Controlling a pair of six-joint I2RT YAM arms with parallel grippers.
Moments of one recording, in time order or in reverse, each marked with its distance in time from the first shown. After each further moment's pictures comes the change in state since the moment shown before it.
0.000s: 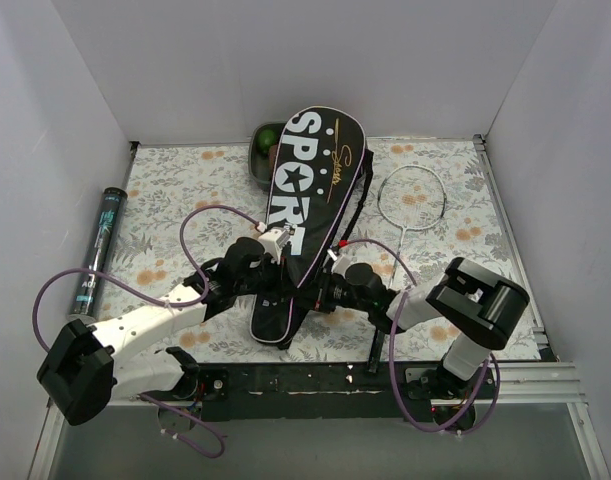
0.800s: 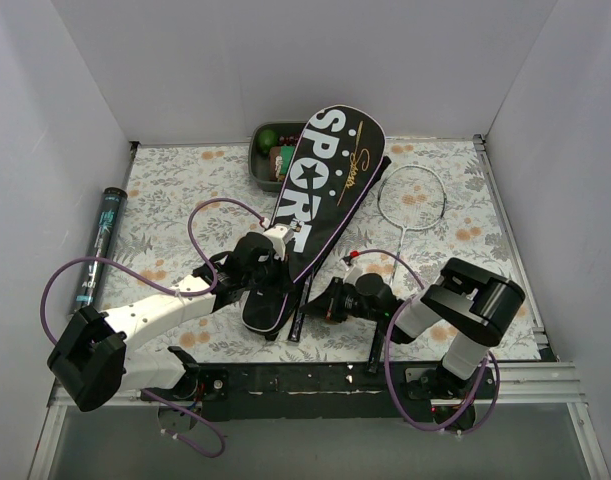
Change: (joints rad) left arm 0.001 0.079 0.063 -0.055 -0.113 0.075; right arm -0.008 0.048 -0.116 0.116 0.011 0.000
